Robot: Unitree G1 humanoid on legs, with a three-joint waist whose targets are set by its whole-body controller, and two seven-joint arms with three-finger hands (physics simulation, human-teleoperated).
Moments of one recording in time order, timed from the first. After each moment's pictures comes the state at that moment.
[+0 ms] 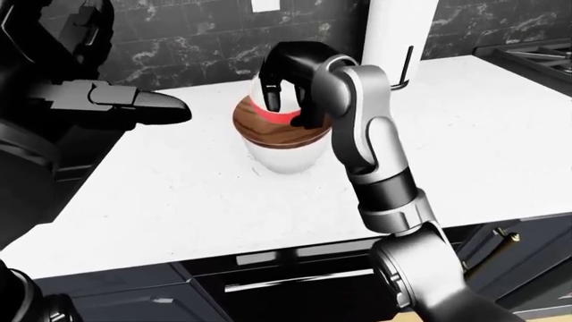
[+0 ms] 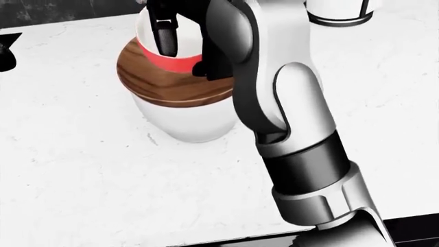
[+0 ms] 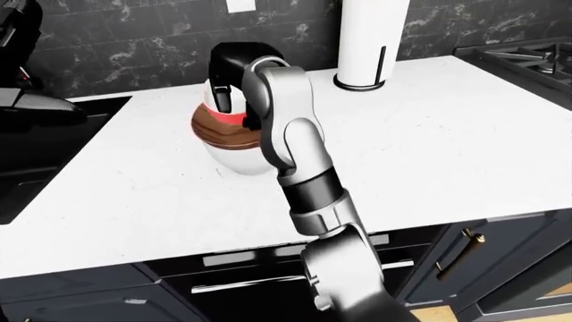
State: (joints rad) left arm -0.73 0.78 0.41 -0.66 -1.07 1.03 0.47; right arm -1.16 0.01 0.10 0.27 -1.21 0.18 0.81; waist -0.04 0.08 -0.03
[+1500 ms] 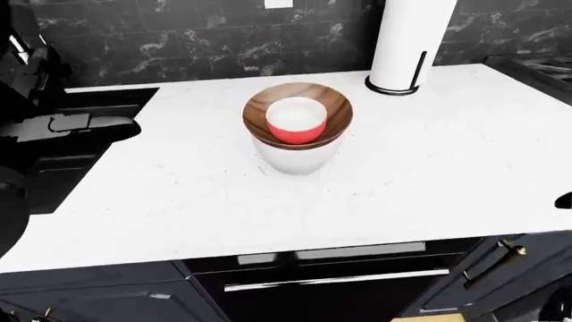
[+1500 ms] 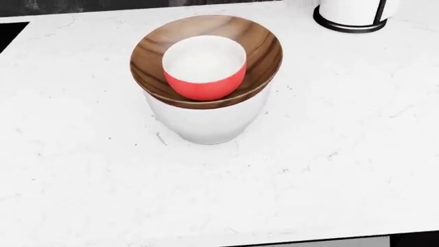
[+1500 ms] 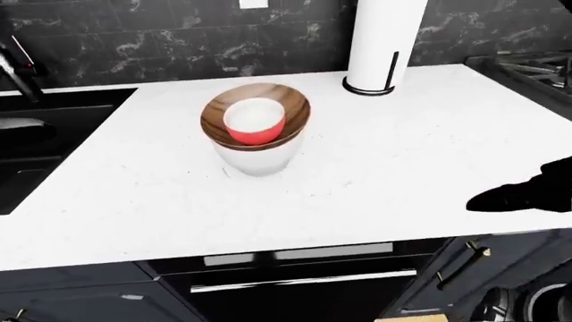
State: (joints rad) left arm -0.46 0.77 0.55 -0.60 -0.90 0.92 0.36; right arm -0.67 -0.80 -0.55 -0.92 -0.83 0.74 1.33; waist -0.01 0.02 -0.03
